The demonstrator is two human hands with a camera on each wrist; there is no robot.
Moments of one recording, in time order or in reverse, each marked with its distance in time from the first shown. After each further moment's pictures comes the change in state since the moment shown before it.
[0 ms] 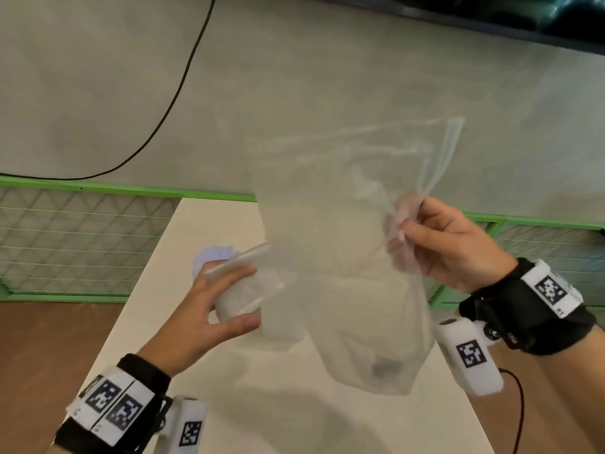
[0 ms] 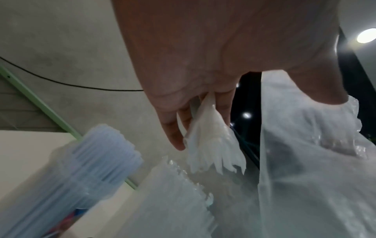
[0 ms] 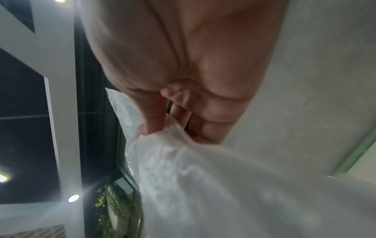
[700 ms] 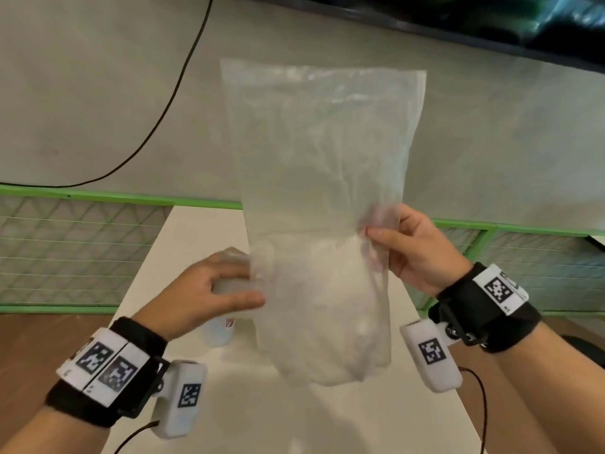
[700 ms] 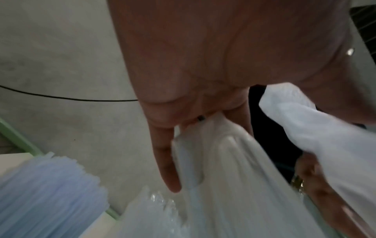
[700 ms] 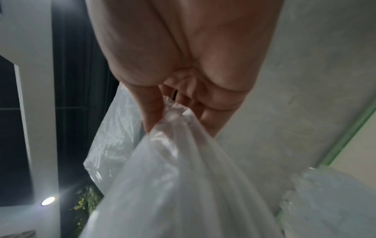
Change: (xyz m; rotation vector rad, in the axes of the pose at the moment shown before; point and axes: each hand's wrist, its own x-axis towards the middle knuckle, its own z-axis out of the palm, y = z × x) left_hand 0.046 0.030 -0.022 -0.025 -0.155 0.001; right_hand 0.030 0.021 0.006 -0.029 0.163 -0.001
